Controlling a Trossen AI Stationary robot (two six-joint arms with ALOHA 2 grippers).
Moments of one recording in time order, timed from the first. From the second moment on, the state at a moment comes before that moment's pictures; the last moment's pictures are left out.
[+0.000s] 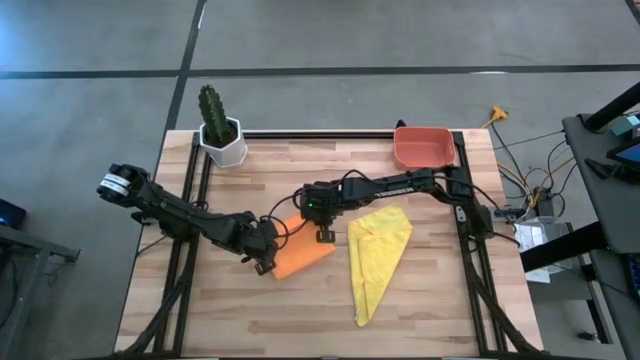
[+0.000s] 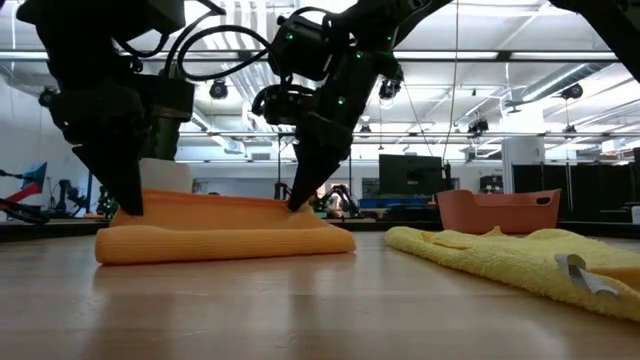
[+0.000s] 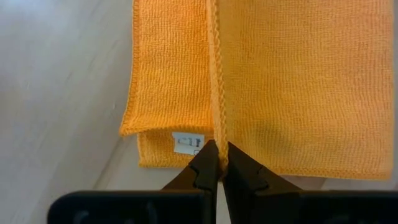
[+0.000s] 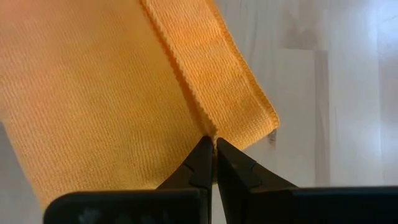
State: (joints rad) left arm -0.34 1.42 0.78 -0.65 -0.24 -0.80; right arm -0.06 2.12 1.60 -0.58 0.00 -0.13
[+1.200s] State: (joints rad) left arm -0.33 1.51 0.81 -0.64 -0.24 -0.83; right arm -0.07 2.17 1.59 -0.54 0.00 -0.13
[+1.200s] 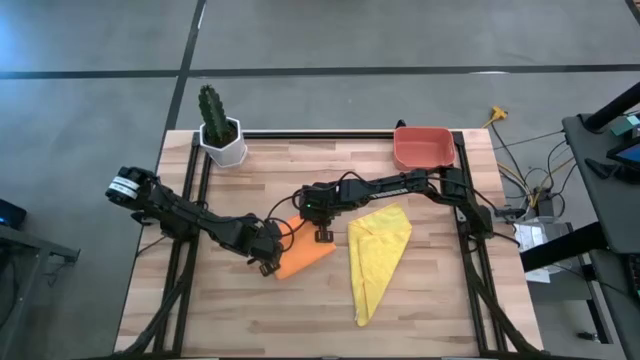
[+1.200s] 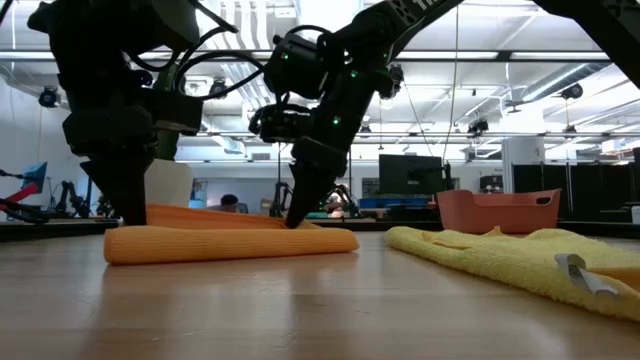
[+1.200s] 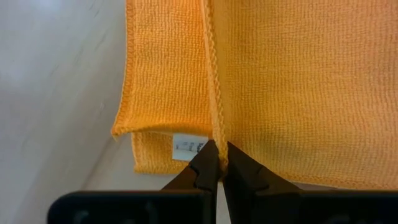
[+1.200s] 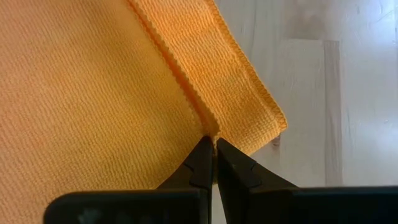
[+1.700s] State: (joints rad) left arm -0.33 1.51 0.81 -0.64 -0.24 -0.86; right arm -0.07 2.17 1.59 -0.54 0.00 -0.13
